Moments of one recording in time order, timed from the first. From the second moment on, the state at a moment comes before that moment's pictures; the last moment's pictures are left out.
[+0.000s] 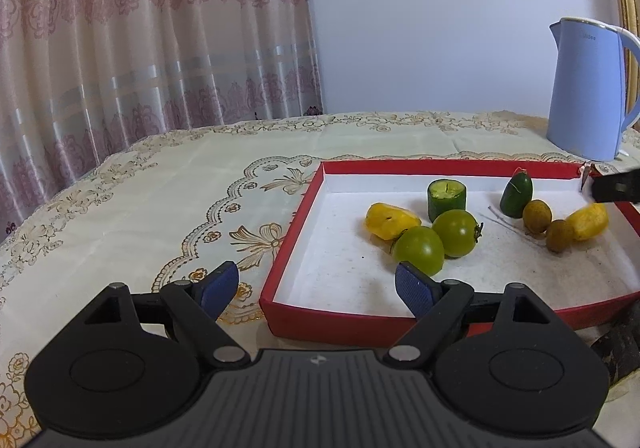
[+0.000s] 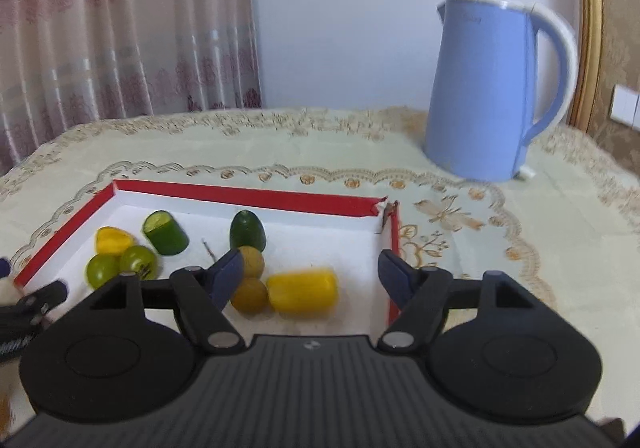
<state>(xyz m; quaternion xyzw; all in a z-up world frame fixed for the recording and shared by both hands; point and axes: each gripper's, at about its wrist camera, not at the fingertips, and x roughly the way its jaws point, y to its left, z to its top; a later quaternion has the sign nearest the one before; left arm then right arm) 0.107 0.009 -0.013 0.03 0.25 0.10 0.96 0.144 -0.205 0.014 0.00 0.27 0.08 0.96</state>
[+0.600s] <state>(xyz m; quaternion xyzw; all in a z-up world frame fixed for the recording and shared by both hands) 0.066 -0.097 -0.002 0.18 0.17 -0.01 0.97 0.030 -0.276 -0.004 0.10 0.21 0.01 0.97</state>
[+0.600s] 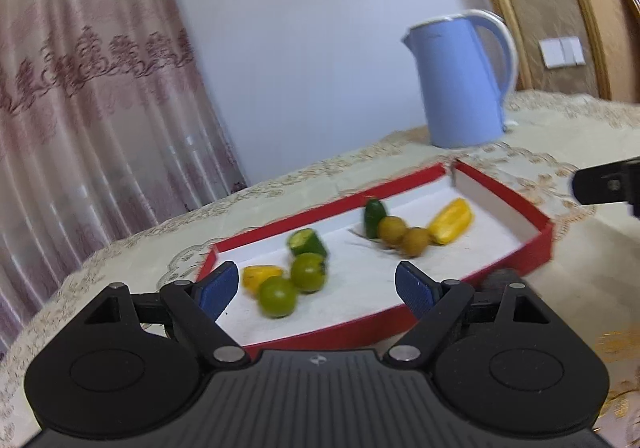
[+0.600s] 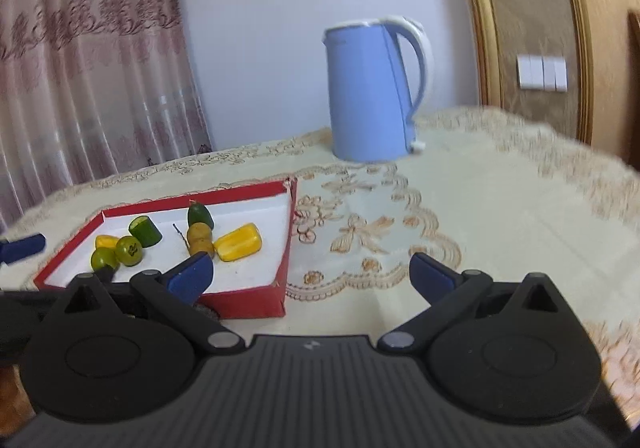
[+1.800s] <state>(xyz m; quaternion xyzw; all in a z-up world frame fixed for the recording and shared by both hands) 0.080 -0.083 -0.002 0.05 0.33 -0.10 0.94 0.023 -0.276 -0.021 0.11 0.23 0.02 0.97</state>
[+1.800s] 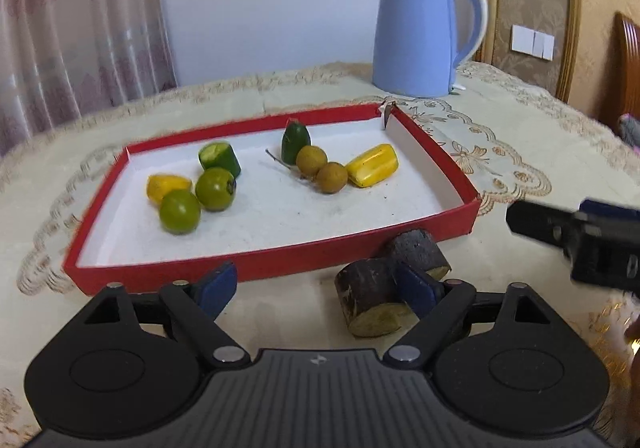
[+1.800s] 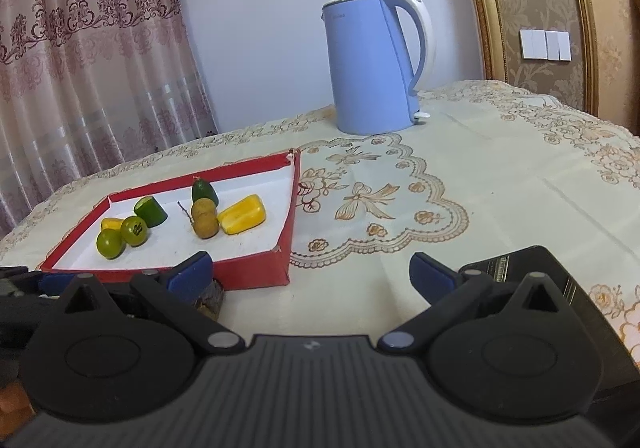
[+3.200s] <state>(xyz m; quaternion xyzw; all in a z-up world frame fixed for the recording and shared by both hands) 0.062 -0.039 -0.005 0.05 0.28 -0.05 0.96 0.019 -0.246 -0.021 0.05 0.24 0.06 0.97</state>
